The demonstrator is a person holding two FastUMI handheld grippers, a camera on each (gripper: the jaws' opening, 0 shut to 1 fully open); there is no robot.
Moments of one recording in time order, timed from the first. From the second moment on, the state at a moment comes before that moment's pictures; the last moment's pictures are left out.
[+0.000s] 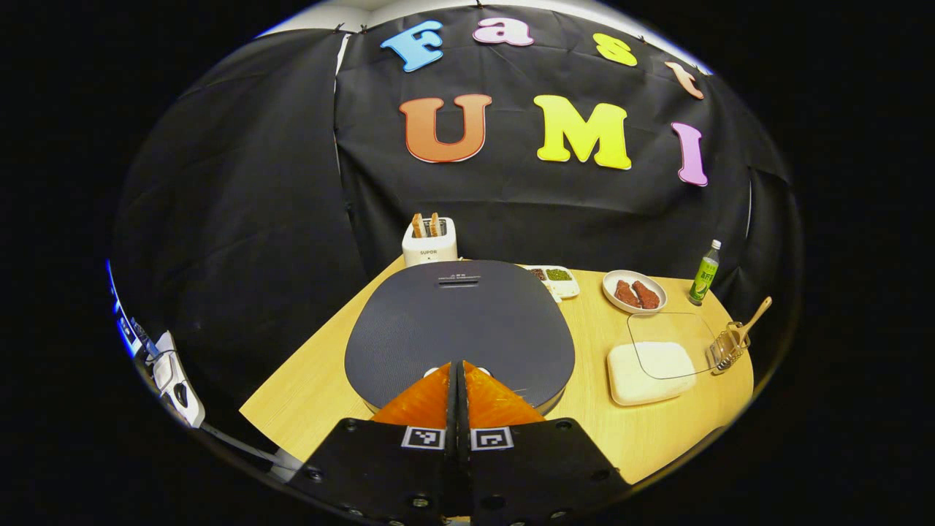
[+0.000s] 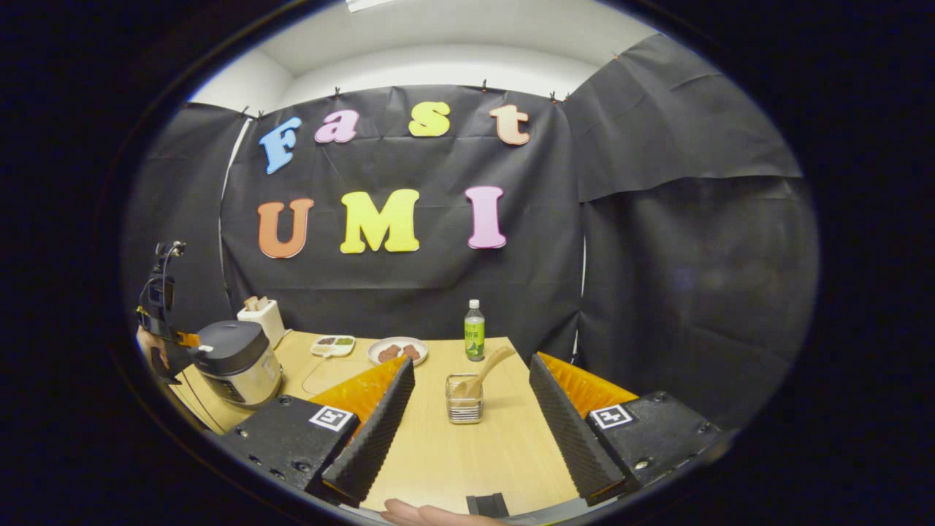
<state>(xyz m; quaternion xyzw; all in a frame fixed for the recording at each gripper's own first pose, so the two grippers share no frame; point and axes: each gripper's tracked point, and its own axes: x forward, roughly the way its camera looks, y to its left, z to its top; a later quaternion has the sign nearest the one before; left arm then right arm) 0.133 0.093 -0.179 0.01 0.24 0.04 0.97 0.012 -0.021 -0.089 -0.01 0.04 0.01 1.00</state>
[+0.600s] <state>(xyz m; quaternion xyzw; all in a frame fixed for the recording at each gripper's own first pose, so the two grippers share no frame) 0.129 0.090 -0.200 0.00 0.28 0.03 0.96 0.015 -0.026 -0.102 0.00 0.06 0.01 1.00</state>
